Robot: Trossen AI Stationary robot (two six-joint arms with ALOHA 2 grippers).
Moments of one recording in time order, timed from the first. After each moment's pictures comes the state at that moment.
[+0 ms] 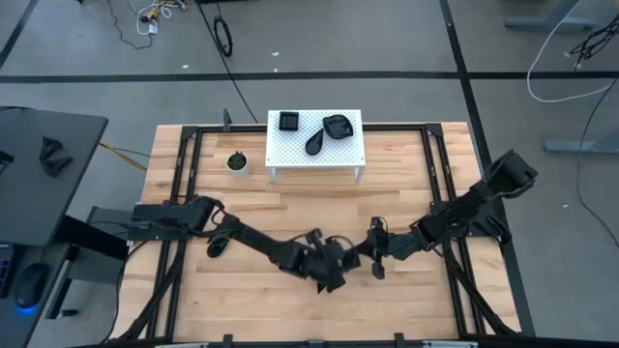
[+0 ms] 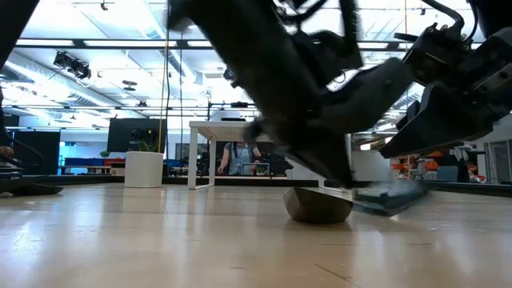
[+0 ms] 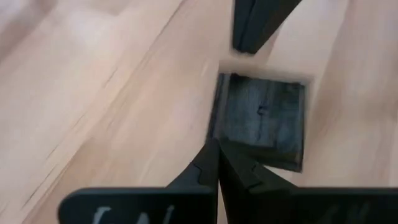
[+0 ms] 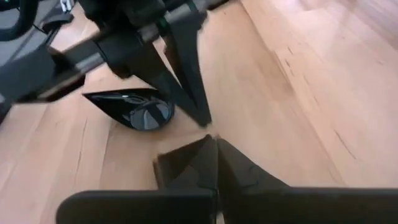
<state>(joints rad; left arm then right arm) -0.38 2.26 1.61 -0.29 -0.57 -0.63 0.52 1.50 0.36 0.56 0.41 0.49</state>
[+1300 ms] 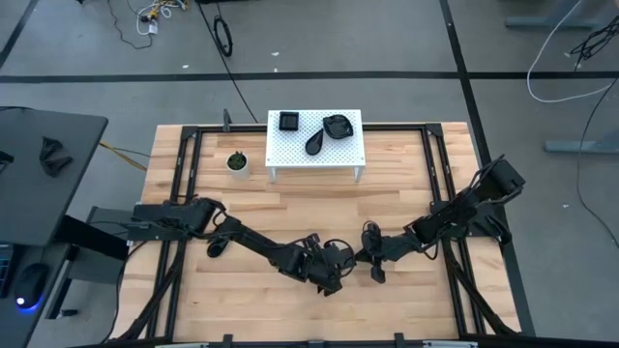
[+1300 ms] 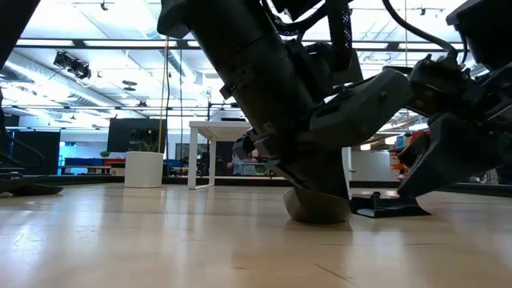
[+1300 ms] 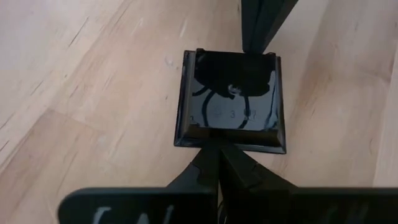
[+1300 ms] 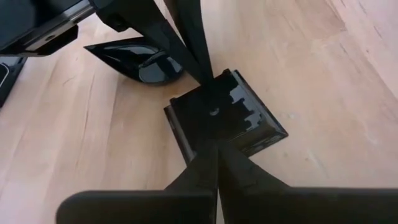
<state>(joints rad) -0.38 2.29 1.61 -0.31 -0.48 -0.66 0.49 1.63 0.36 0.61 0.24 0.57</state>
